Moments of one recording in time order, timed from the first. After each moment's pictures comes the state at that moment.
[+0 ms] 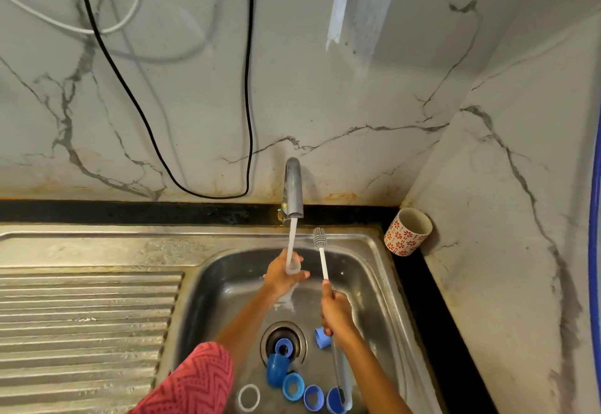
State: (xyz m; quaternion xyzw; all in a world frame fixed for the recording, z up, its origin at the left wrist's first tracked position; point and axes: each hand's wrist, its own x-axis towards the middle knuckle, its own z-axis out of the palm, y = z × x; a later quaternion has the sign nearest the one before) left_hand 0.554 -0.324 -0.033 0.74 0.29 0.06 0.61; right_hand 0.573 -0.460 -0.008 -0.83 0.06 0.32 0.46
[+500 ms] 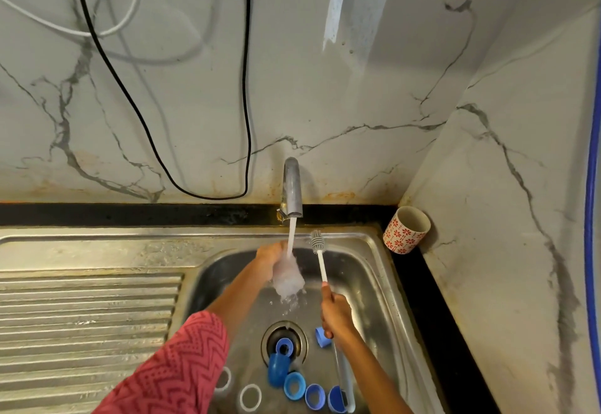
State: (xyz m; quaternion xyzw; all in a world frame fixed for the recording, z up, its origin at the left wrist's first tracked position) left_hand 0.577 -0.291 0.001 0.52 0.52 -0.01 0.68; right_hand 0.566 -0.464 -0.007 -0.83 0.06 0.33 0.45
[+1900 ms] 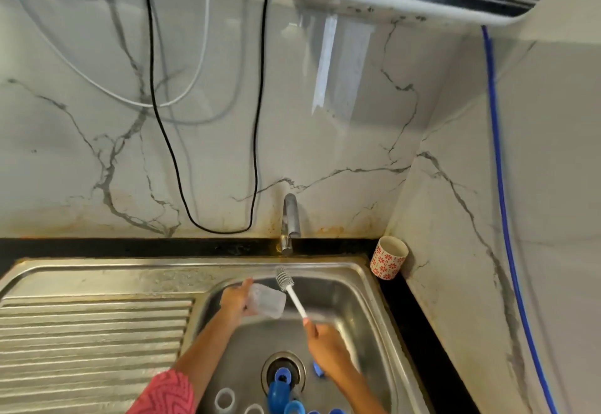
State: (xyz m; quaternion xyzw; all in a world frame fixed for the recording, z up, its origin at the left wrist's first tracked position) left_hand 0.470 -0.293 0.027 0.49 0.49 0.13 0.71; right_hand 0.502 -0.486 0.043 -0.92 -0.18 0.24 0.26
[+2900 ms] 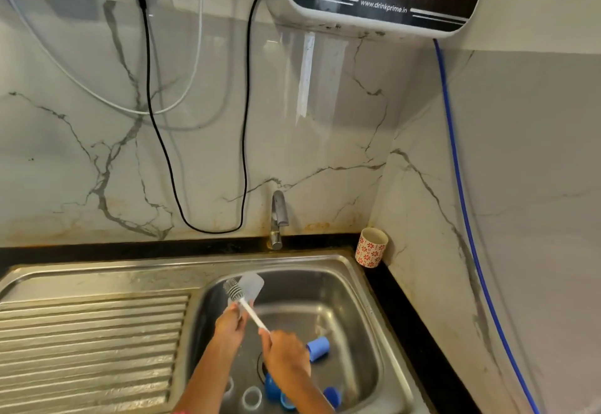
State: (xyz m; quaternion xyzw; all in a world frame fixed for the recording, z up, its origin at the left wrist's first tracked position) left_hand 0.422 -0.337 0.008 0.29 0.43 0.21 0.83; right_hand 0.428 -0.466 0.028 -0.95 -0.25 0.14 0.14
